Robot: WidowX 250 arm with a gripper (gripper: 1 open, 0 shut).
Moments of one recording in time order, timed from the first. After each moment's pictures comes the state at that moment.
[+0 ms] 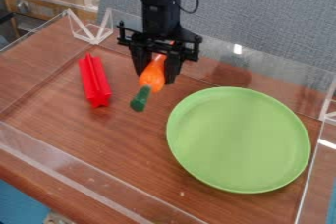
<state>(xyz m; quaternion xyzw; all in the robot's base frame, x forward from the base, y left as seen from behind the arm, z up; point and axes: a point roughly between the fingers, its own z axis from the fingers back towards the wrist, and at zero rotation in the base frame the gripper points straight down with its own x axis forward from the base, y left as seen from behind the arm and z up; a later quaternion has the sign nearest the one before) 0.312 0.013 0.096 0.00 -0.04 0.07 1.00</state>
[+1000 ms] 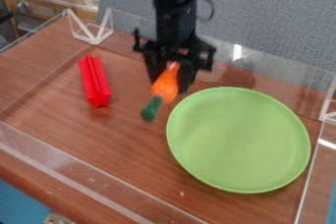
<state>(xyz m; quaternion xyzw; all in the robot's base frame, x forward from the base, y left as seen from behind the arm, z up) 0.301 -0.007 0.092 -0.01 -0.05 0.02 1.00</state>
